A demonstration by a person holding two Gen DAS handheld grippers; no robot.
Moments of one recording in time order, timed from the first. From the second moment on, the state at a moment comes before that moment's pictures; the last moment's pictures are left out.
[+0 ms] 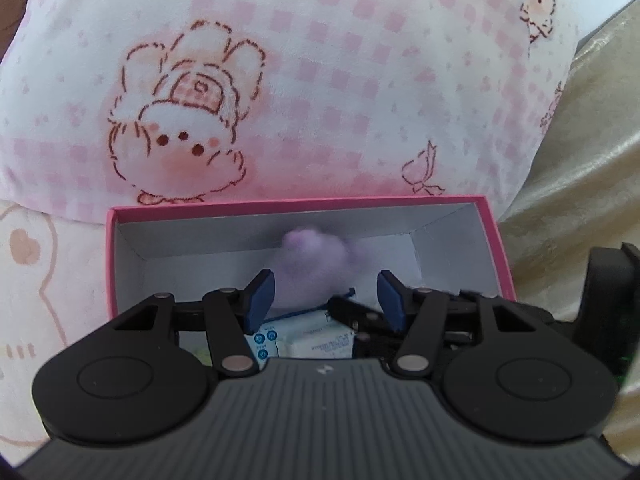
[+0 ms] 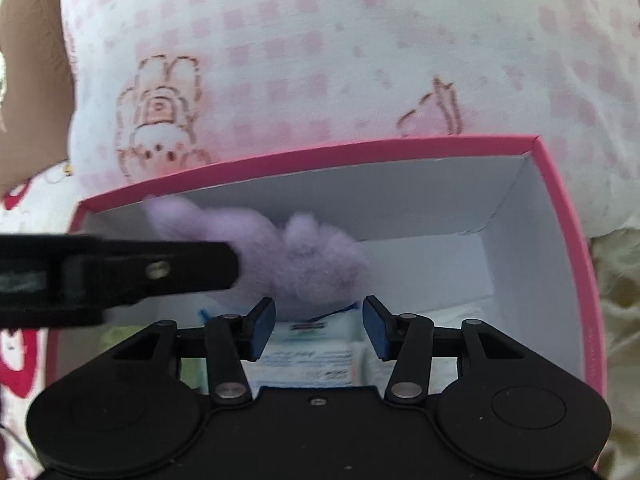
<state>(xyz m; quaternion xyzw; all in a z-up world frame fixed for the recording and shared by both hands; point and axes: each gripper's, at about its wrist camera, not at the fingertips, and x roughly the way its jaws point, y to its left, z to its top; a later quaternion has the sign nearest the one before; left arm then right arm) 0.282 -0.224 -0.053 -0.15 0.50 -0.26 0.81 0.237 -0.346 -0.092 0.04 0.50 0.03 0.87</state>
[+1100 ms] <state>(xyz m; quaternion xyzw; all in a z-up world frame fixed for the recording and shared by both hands) 0.144 -0.155 0.046 -0.10 0.47 -0.28 0.83 0.078 -0.308 0.025 -0.05 0.43 0.10 0.90</state>
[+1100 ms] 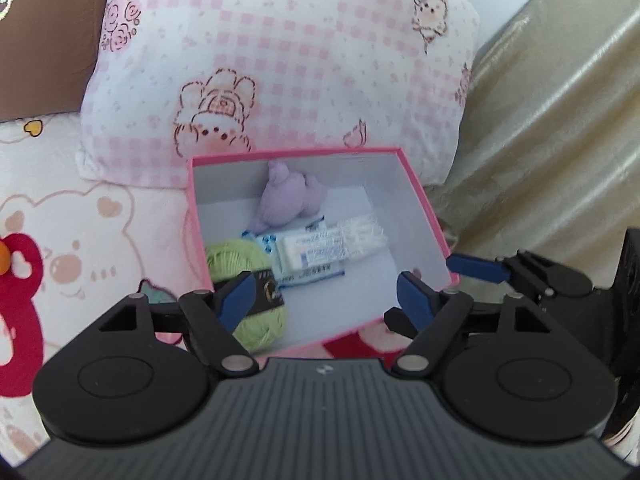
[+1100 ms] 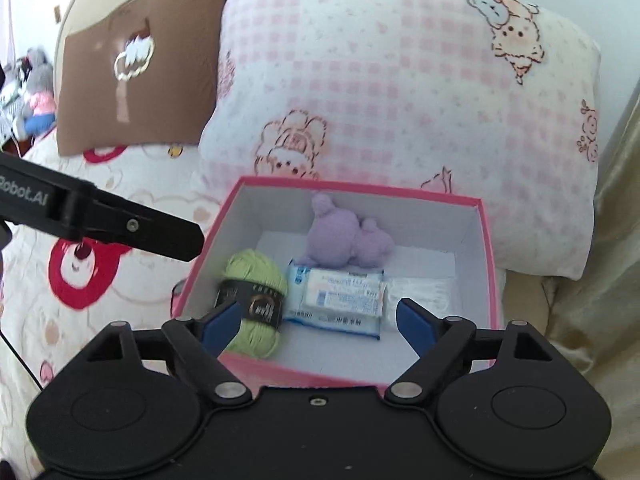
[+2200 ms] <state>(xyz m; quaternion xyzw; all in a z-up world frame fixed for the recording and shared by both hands) 0.044 -0.077 0.057 -0.04 0.49 -0.26 0.83 0.001 -0.261 0.060 -0.09 0.45 0.13 0.88</state>
